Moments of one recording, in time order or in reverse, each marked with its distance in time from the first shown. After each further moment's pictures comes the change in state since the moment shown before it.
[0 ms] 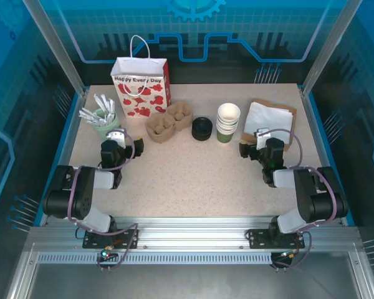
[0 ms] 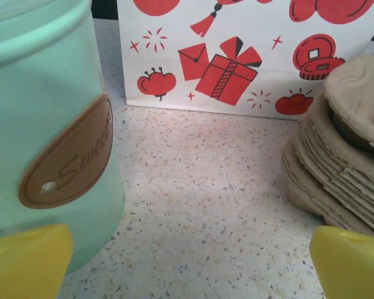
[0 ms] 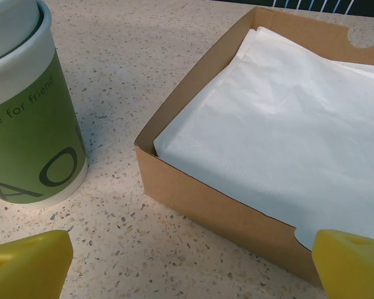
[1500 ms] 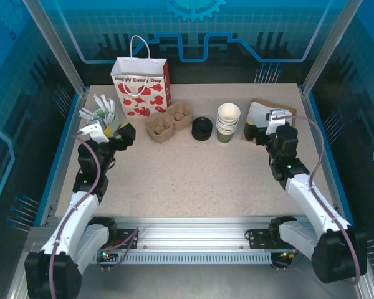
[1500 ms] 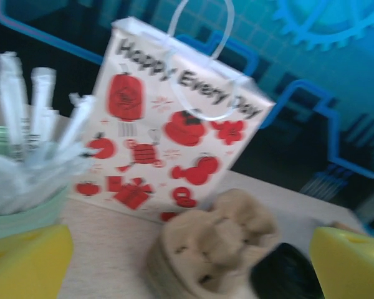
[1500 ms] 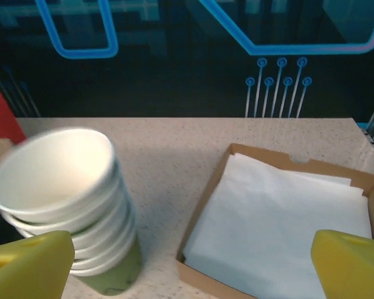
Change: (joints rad) left arm -0.031 -0.729 0.132 -0.578 0.105 -0.384; right arm 0.102 -0.505 0.275 -0.593 0.113 0.159
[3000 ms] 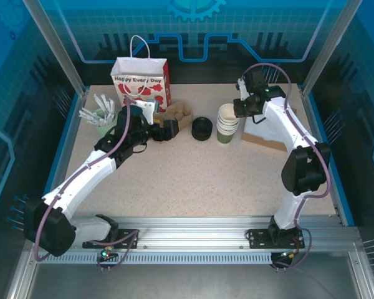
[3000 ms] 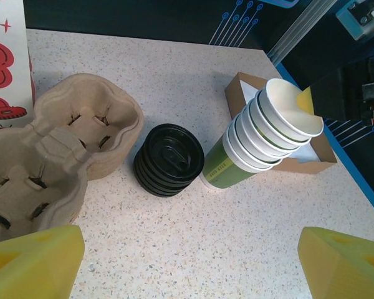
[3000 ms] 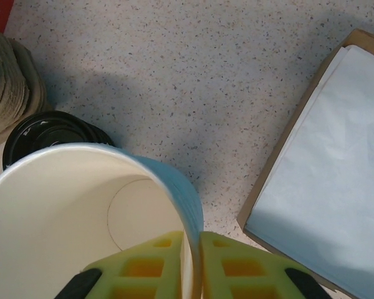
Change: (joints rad) left arm -0.372 0.435 0.530 -0.480 0.085 0.096; right arm 0.050 0.827 1.062 -0.982 -0.117 0.002
